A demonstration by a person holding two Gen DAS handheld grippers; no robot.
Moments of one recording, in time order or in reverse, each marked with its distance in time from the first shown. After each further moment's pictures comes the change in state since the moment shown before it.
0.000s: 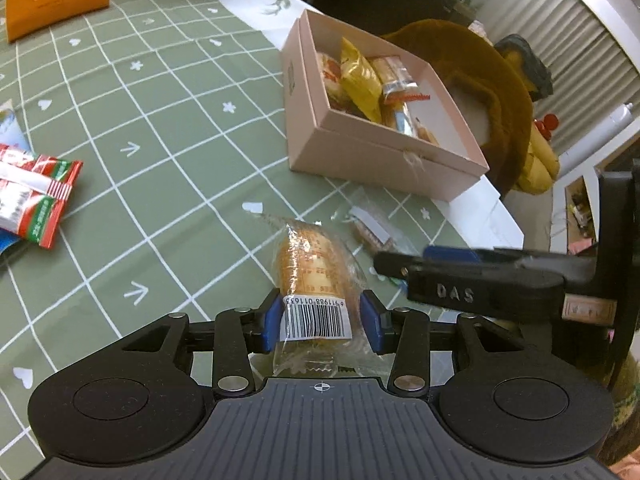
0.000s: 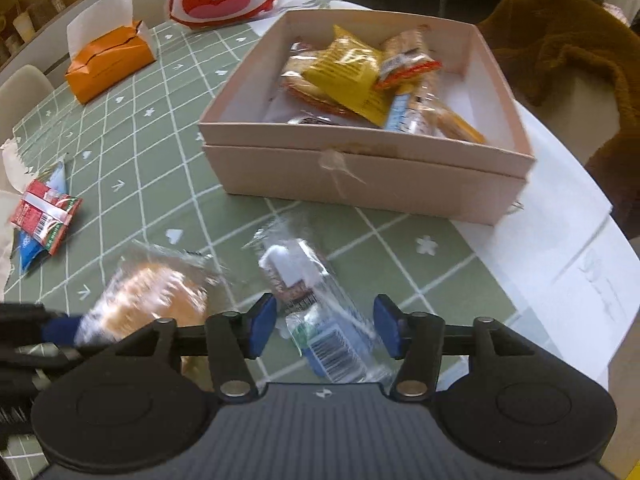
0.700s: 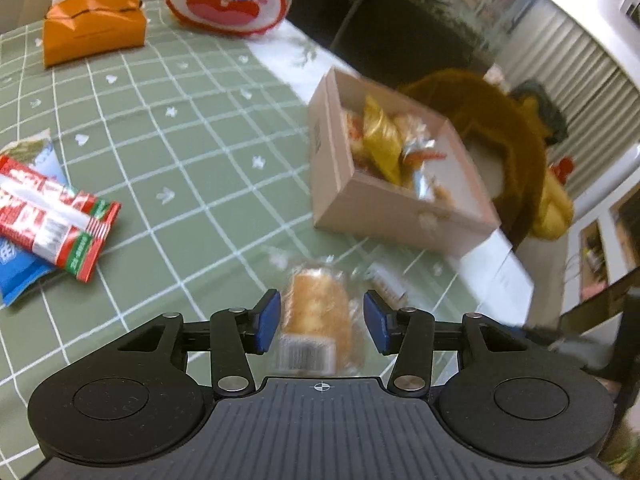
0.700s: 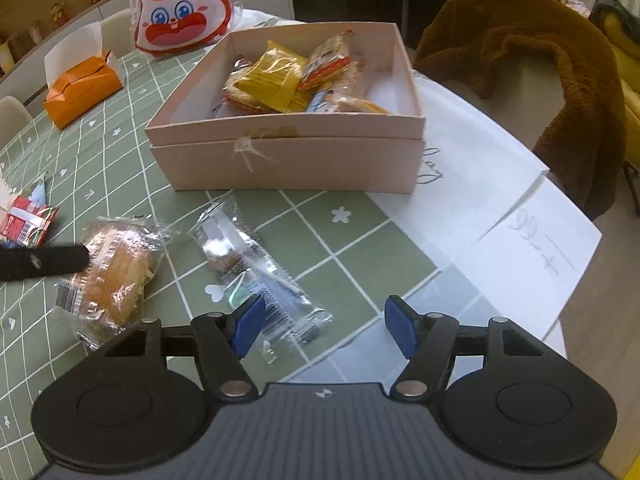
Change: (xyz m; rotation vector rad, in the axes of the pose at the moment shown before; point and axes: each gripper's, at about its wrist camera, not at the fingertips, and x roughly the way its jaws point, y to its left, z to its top) left arm -0.024 0.006 0.012 -0.049 -0.149 0.040; right arm -0.025 -0.041 -0.030 0.070 -0.079 -0.051
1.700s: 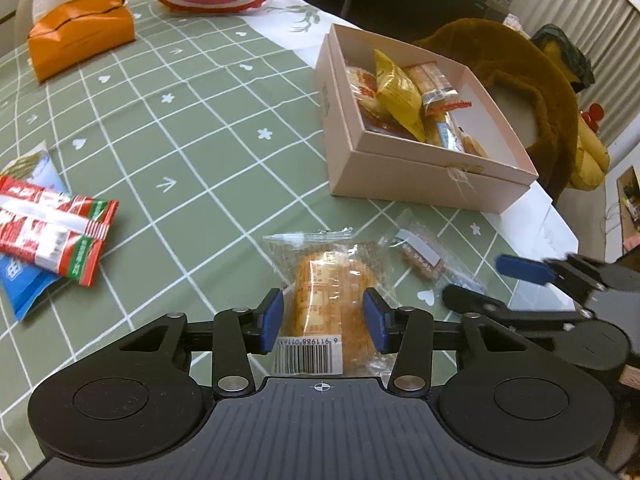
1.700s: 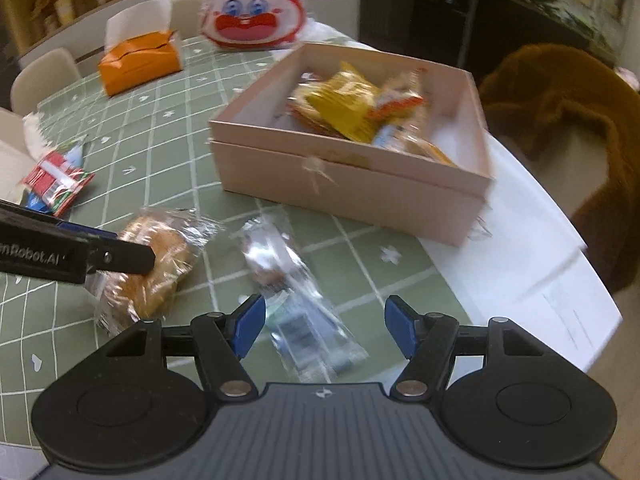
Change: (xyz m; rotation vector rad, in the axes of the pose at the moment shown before) left arm 0.030 -0.018 -0.004 0.104 0.112 0.150; right arm 0.009 0.038 0.011 -0.257 -0.053 0.073
